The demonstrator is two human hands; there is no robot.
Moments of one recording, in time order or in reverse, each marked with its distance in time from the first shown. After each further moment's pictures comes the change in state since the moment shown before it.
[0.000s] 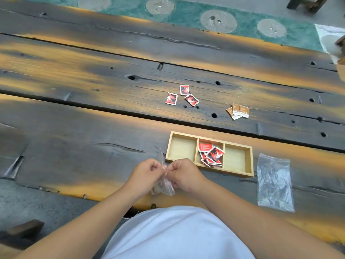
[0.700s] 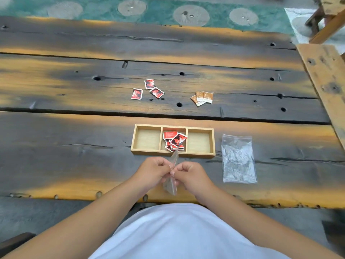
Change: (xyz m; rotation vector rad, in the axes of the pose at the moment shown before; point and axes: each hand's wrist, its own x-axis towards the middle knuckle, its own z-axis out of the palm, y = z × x) left_hand -0.041 0.053 0.133 0.005 -0.212 -0.057; right_hand -0.091 0.088 -0.098 0.320 0.134 0.002
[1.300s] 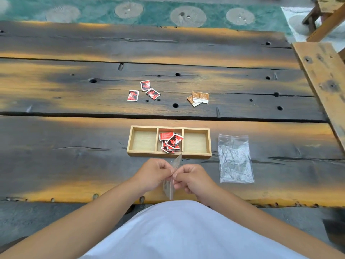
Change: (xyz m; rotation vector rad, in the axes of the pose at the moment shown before) left_hand 0.005 0.004 0.011 0.175 -0.057 0.054; right_hand -0.006 -0.002 -0.020 0.097 -0.053 0.129
